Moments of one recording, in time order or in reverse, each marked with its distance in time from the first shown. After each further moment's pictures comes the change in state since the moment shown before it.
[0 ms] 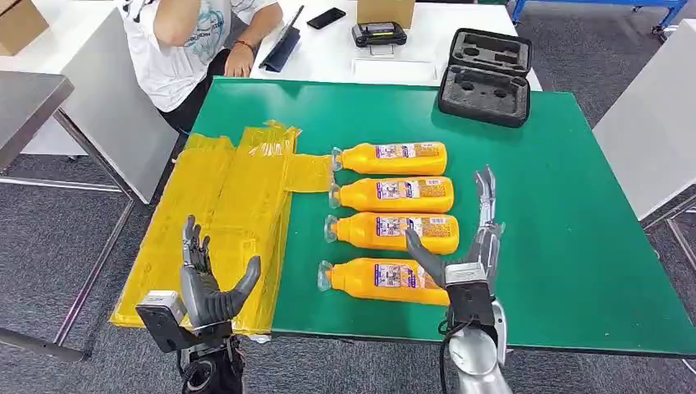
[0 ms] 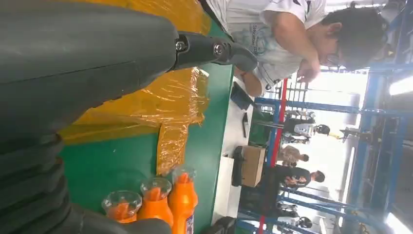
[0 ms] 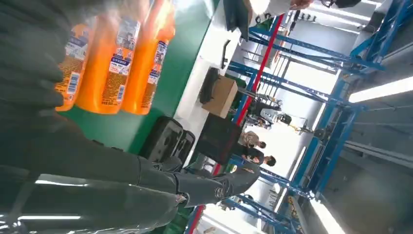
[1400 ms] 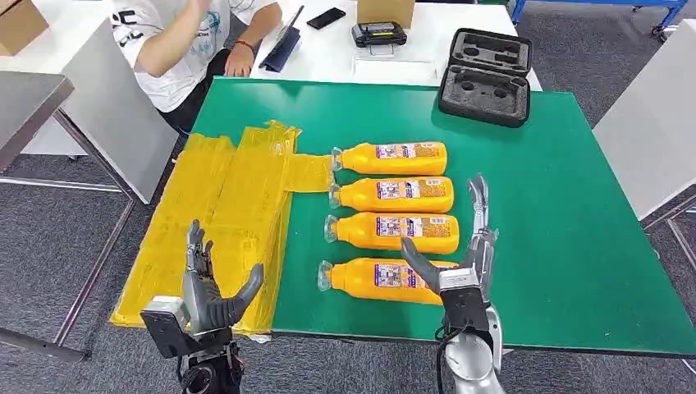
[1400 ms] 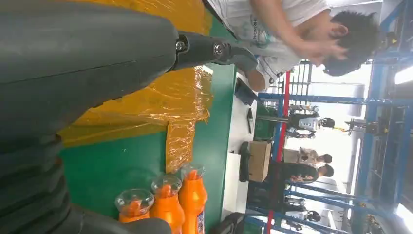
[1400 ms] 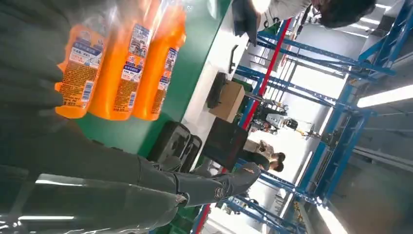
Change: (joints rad) left arm 0.022 0.017 -0.011 0.000 -0.025 -0.011 0.000; right arm 0.022 0.008 0.000 0.019 0.010 -0.003 -0.011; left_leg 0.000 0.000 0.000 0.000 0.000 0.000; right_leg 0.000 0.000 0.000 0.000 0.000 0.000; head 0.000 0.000
